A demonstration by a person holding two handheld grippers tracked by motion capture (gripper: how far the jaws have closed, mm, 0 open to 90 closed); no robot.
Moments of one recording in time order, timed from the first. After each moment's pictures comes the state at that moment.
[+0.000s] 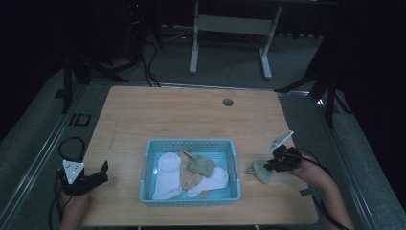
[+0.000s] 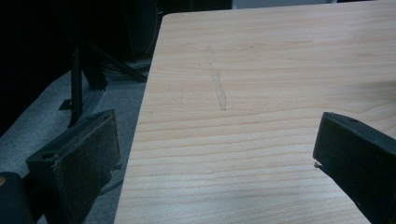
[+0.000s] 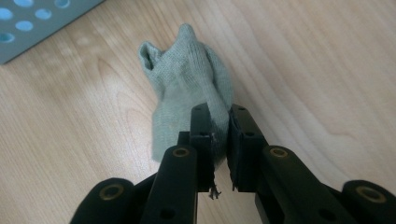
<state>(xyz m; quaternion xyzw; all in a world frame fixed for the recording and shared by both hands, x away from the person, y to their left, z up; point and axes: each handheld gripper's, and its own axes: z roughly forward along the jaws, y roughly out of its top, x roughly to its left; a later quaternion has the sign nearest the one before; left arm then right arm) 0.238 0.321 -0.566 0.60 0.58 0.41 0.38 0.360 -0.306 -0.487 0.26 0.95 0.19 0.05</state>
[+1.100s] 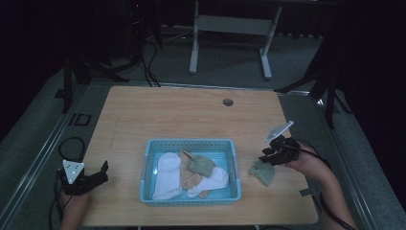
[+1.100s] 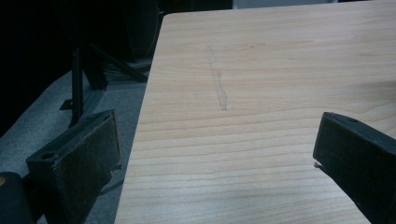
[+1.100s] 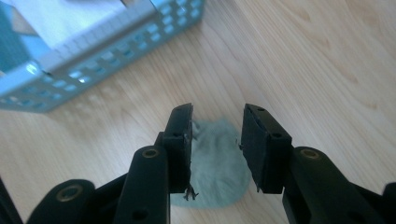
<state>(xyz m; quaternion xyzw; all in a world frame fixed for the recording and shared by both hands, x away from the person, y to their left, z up) 0.238 0.321 -0.566 0.60 0.58 0.41 0.38 0.358 -0.279 -0.439 0.24 0.94 0.21 0.09</state>
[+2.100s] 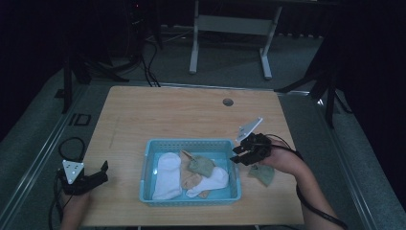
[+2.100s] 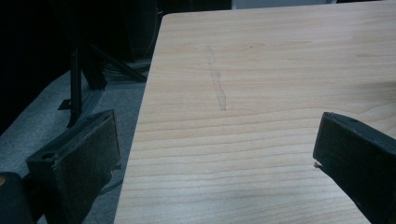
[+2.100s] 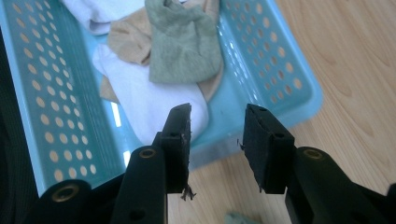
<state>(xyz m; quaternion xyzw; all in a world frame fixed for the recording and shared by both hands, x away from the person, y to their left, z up) 0.238 0.321 -0.566 0.60 0.58 0.40 0.38 0.351 -0.193 -0.421 0.14 0.96 0.25 0.06</state>
